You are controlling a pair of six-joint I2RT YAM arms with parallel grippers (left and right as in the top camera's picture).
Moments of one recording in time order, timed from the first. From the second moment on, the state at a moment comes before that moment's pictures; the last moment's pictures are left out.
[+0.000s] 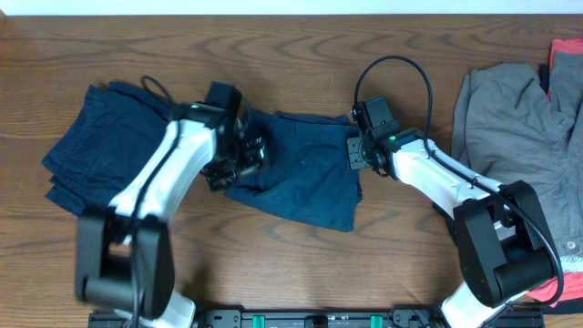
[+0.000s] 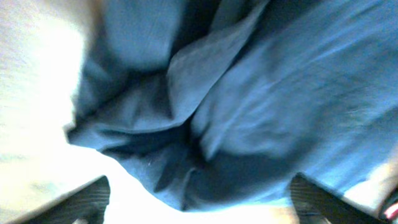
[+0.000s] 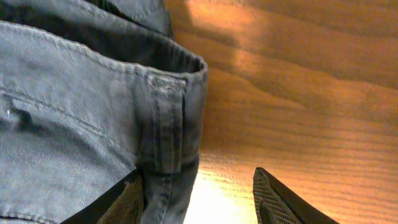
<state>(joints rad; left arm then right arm) -0.24 1.71 1.22 -0.99 0.29 -0.55 0.40 1.81 1.05 -0.40 0.07 0.26</state>
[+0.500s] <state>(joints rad) -0.23 1.81 1.22 -0.70 0.16 -0.38 0.40 1.81 1.05 -0.46 0.08 0.26</state>
